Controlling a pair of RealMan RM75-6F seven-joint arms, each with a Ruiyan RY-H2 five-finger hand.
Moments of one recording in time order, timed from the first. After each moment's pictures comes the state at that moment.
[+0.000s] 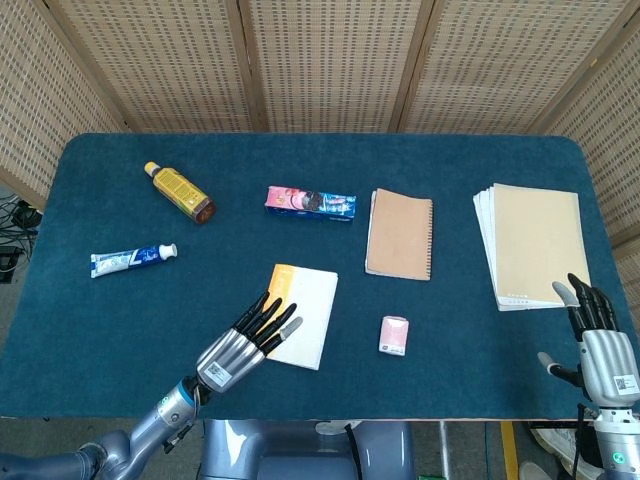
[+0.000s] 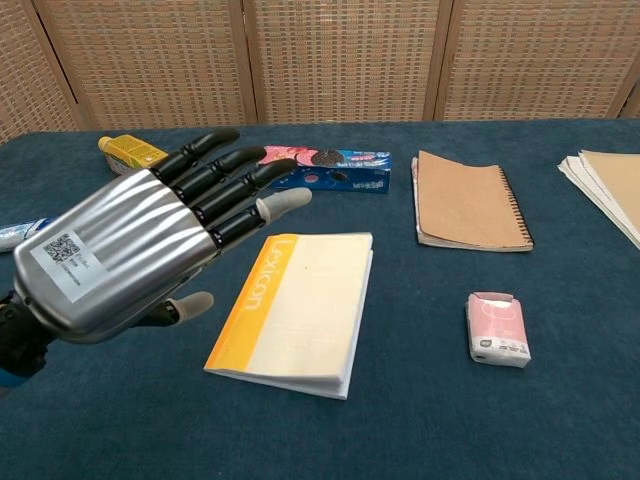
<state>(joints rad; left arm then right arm) -0.49 -1.78 0.02 -1.25 1.95 1.42 0.77 0.06 -1.14 0.09 -1.61 -1.55 1.57 0.17</state>
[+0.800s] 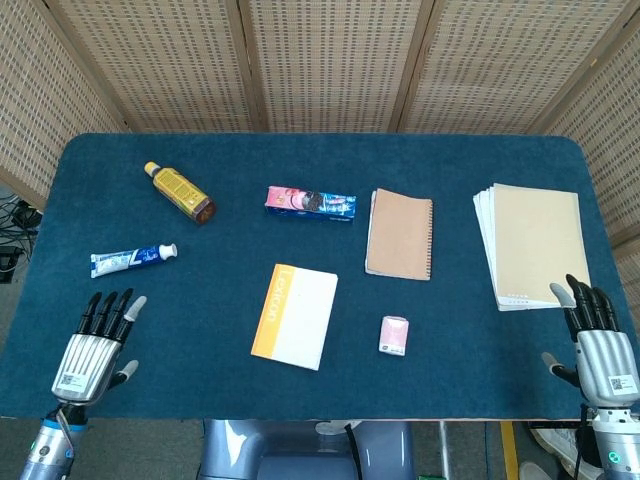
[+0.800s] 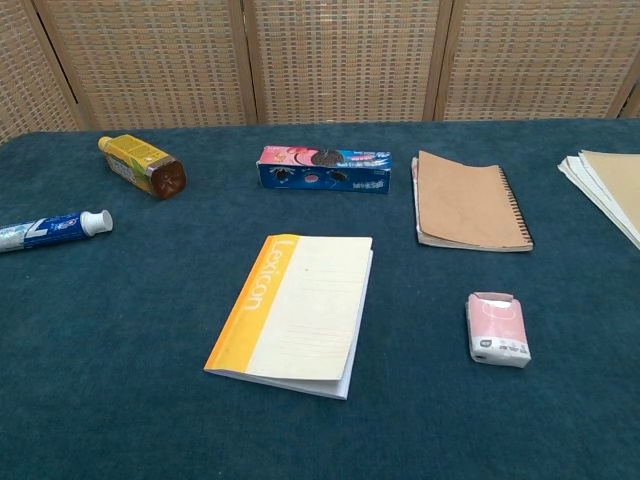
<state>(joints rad) -0.17 -1.36 0.11 -1.61 1.59 1.56 0.48 0.06 -1.15 0.08 -1.60 -1.55 1.57 0.03</state>
